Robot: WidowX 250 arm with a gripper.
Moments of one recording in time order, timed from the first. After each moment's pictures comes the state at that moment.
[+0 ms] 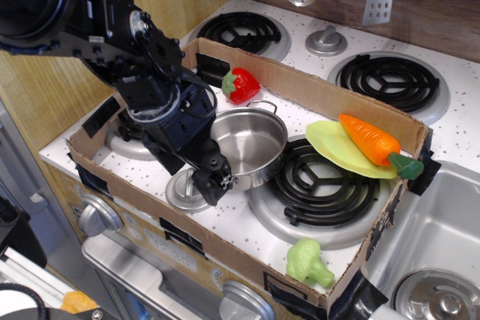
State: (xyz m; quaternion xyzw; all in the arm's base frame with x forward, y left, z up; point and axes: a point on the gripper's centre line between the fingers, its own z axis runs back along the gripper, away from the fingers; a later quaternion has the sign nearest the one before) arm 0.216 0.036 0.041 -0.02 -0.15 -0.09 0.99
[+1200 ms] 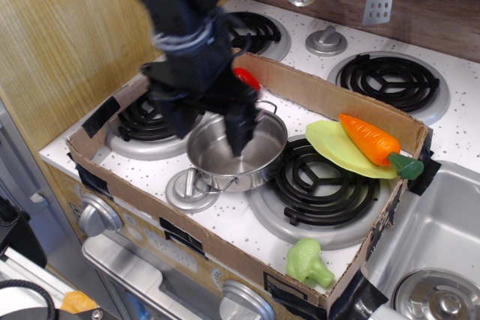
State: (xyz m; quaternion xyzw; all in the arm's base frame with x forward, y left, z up) arm 0.241 0.014 0.085 -0.03 -0.07 0.06 1.00
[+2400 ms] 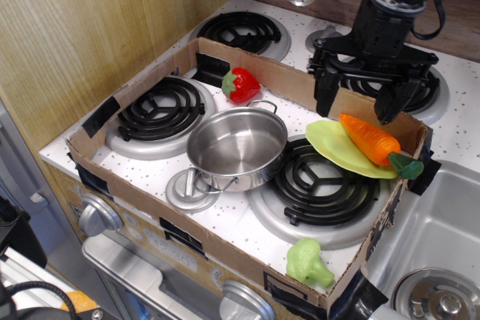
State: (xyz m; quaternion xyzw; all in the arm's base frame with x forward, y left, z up) arm 0.332 -0.071 0.071 0.09 0.01 0.27 0.96
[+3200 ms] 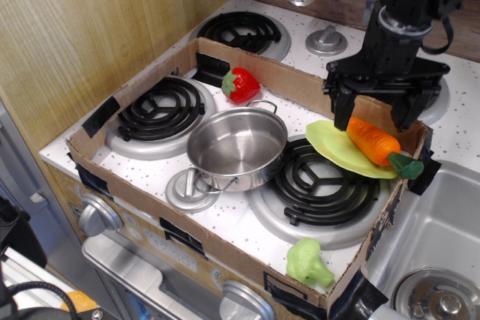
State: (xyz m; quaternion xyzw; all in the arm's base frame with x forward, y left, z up) arm 0.345 -0.083 0.052 0.04 -0.05 0.29 0.96
